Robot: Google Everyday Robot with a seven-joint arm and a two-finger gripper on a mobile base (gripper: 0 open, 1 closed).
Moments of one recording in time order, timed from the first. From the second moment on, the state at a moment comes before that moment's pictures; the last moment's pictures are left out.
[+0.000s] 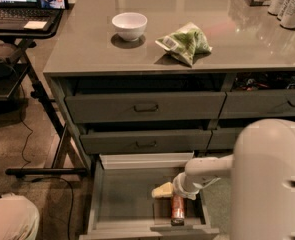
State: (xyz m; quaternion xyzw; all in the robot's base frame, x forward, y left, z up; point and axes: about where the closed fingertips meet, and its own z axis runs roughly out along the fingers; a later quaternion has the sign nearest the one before) arm 0.496 -0.124 0.331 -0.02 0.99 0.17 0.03
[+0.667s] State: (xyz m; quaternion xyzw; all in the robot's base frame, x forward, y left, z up) arm 0.514 -0.137 0.243 0.02 0.99 0.13 0.04
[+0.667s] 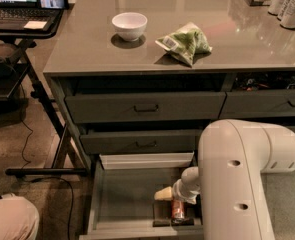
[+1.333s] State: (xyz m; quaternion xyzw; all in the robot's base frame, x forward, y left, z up) arm 0.514 -0.135 0.236 0.02 0.99 0.13 0.01
